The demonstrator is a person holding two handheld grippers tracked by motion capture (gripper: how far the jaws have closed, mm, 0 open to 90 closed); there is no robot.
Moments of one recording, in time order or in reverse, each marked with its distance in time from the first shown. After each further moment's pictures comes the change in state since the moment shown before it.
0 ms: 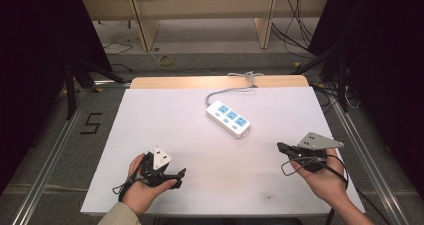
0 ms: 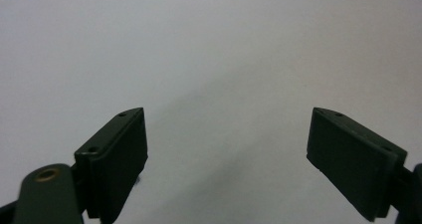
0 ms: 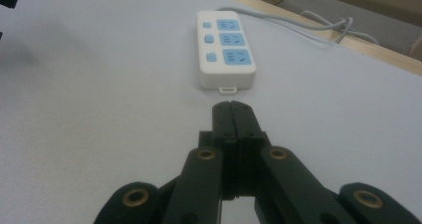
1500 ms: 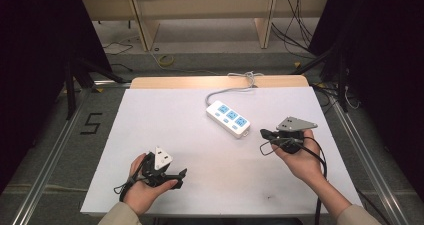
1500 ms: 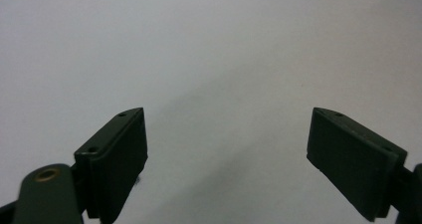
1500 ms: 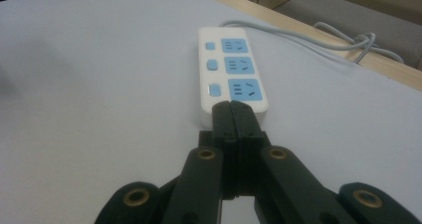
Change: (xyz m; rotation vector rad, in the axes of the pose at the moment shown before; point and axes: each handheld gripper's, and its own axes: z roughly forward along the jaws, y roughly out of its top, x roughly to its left) left arm -0.002 0.000 0.002 0.003 -0.005 0.007; right arm -0.002 0.034 0.053 0.010 0.012 -0.003
